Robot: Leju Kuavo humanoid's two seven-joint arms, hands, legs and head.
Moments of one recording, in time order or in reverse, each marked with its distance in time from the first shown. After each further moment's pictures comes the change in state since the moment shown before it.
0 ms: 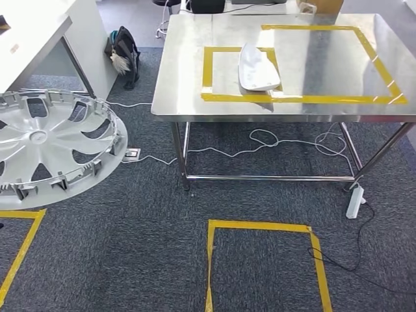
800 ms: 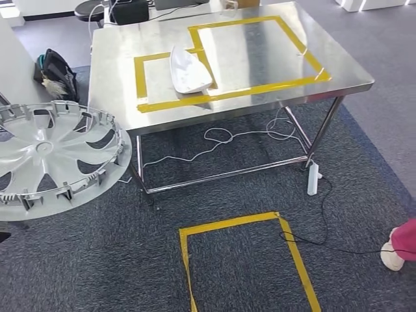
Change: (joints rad) left arm 0.026 -0.048 -0.004 -0.009 -0.036 0.006 -0.004; right arm -0.006 -0.005 -0.009 -0.001 0.009 0.003 0.029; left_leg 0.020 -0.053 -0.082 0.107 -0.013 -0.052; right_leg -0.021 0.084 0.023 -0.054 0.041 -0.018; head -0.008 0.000
